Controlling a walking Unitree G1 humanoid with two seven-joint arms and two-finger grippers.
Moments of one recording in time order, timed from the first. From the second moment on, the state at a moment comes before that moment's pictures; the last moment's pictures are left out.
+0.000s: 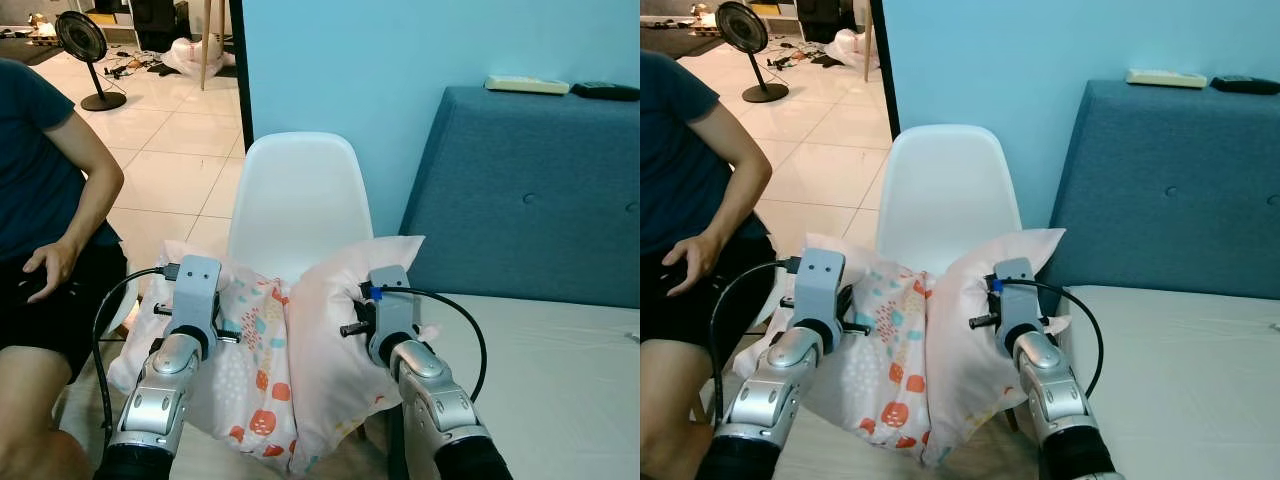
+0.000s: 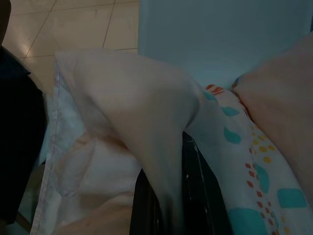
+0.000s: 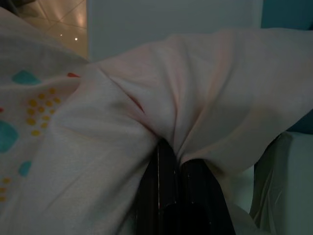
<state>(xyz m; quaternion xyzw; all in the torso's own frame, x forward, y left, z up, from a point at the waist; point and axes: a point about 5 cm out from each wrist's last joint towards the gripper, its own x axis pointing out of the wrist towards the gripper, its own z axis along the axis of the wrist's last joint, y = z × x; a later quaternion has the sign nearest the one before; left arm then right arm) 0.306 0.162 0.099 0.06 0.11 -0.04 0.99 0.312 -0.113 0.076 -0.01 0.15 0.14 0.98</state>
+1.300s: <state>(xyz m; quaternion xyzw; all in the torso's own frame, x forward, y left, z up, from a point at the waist) 0.307 0.161 0.099 0.06 0.10 -0.03 0.99 0.318 -0.118 0.081 -0.01 0.14 0.12 0.98</state>
